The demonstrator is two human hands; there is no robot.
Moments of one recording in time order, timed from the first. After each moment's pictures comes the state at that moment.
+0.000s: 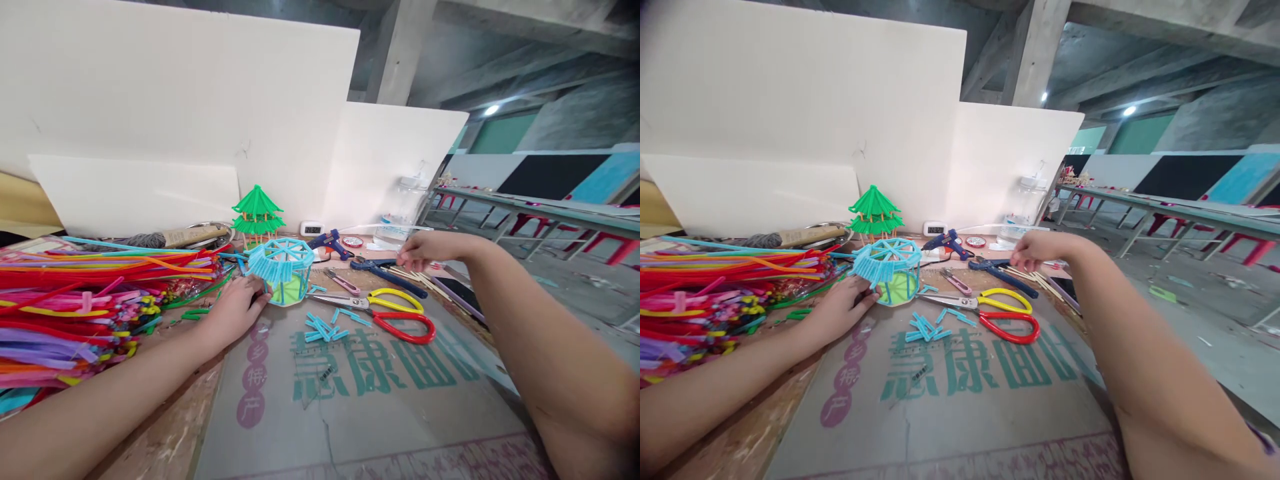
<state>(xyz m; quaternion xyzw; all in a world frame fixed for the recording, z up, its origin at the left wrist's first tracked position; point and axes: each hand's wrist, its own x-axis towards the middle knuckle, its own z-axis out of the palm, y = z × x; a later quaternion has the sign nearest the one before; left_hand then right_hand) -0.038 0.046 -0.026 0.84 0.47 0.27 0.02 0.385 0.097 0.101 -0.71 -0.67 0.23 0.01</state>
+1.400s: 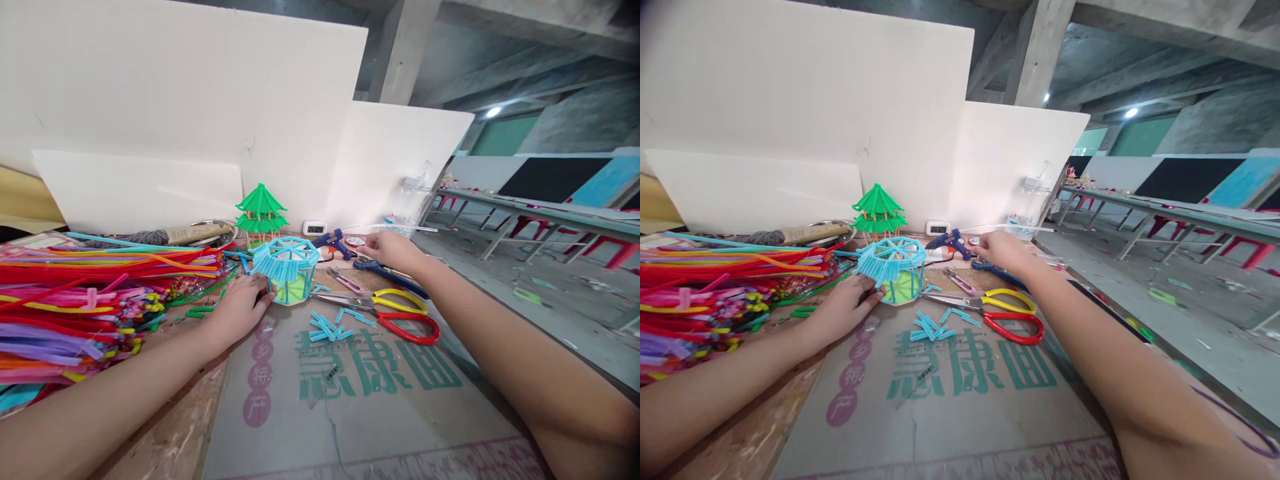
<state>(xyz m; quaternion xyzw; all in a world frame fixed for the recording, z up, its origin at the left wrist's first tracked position) -0.037 0.047 -0.025 0.84 0.47 0.26 0.02 0.307 0.106 0.063 -0.61 -0.77 -0.07 0.14</state>
